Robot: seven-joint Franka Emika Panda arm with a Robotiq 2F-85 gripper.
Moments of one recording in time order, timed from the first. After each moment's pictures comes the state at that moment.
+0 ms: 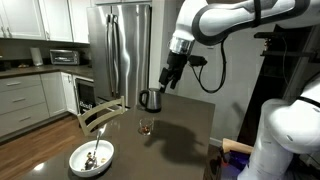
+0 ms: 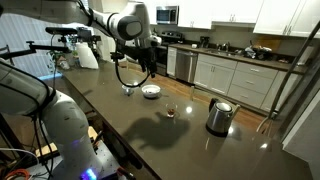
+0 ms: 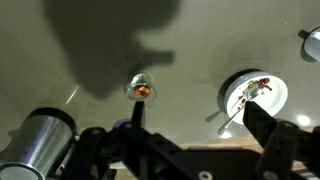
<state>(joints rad) 0.02 -0.56 0.06 -2.43 0.06 2.08 0.18</state>
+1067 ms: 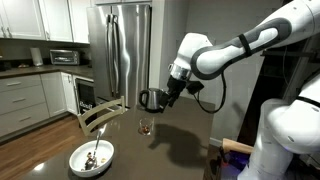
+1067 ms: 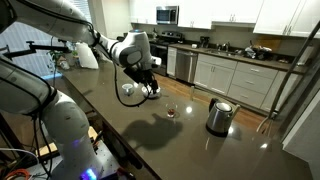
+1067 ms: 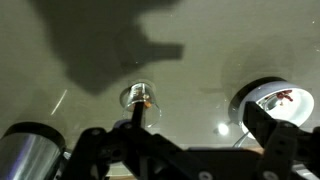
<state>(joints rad) 0.04 -0.52 0.02 -2.68 0.07 2.43 0.13</state>
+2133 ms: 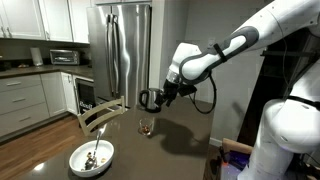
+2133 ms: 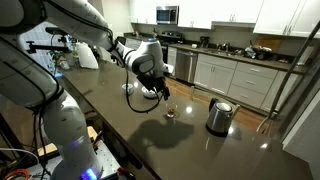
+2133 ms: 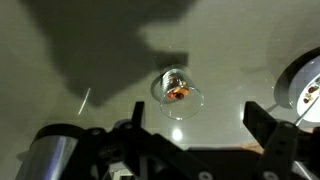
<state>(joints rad) -0.05 -0.33 0.00 -2.61 0.06 2.57 0.13</state>
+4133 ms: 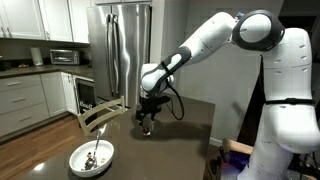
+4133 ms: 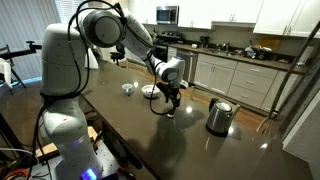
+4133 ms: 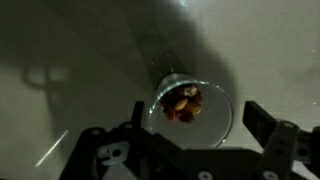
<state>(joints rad) -0.02 0.29 -0.04 -2.10 0.11 2.36 0.13</state>
